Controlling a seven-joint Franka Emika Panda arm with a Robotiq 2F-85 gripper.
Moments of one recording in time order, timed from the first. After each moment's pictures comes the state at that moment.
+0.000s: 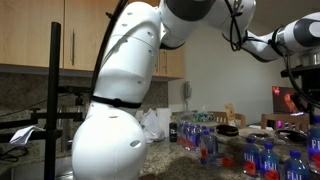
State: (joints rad) arm -0.24 0.28 -0.23 -1.56 0.05 1.82 -0.25
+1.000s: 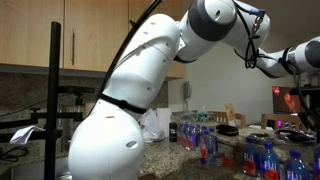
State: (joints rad) arm -0.28 0.48 -0.18 -1.42 0.06 1.81 -0.21
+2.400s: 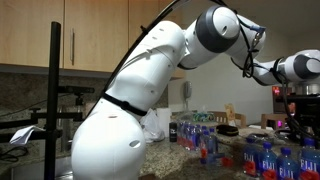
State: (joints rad) arm -0.24 0.56 -0.14 -1.36 0.05 1.81 -0.10
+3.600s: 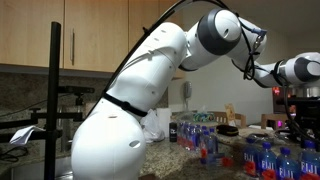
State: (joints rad) arm -0.25 0.58 -0.14 -1.35 0.05 1.81 -0.10
